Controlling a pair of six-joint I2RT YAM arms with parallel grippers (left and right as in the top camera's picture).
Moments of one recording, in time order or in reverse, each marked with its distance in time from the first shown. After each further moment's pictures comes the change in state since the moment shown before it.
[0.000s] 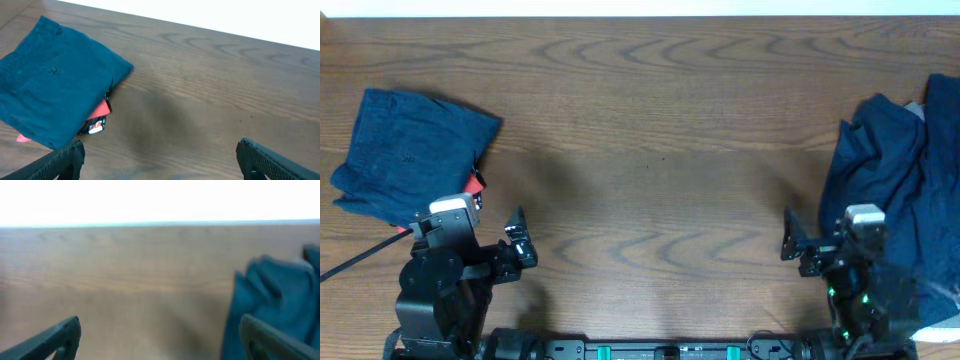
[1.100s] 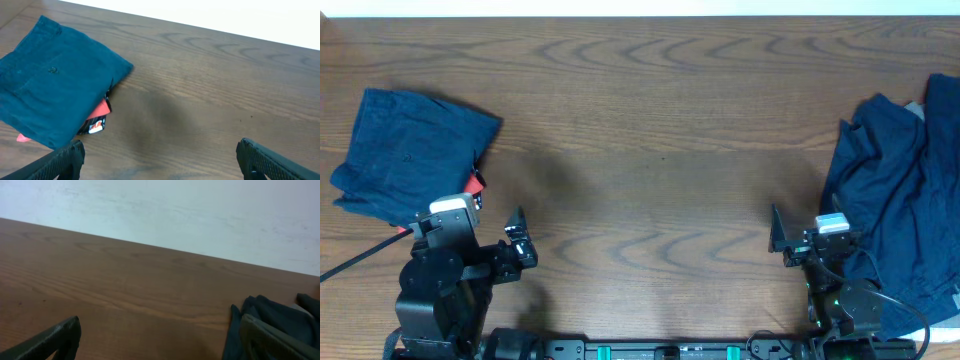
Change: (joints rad) left arm 0.000 0.000 0.000 0.000 0.000 0.000; right arm 0.006 -0.169 -0.405 0.421 -0.002 -0.194
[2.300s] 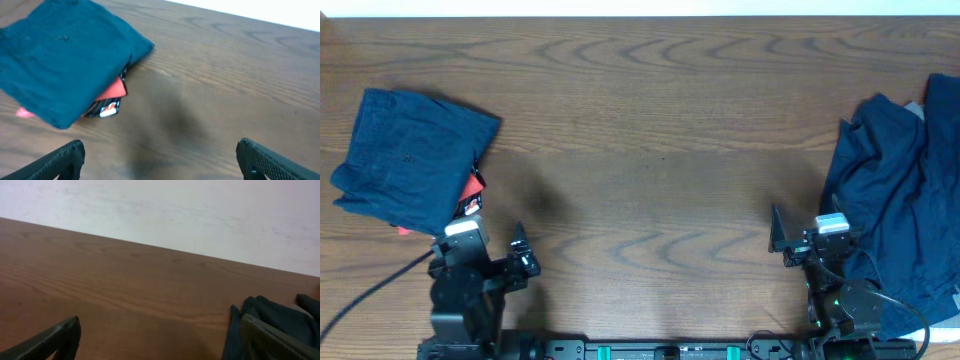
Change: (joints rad) left arm 0.082 -0.261 -0.393 0.154 -0.030 0.026; right arm 0.000 0.000 0.000 0.000 0.000 -0.003
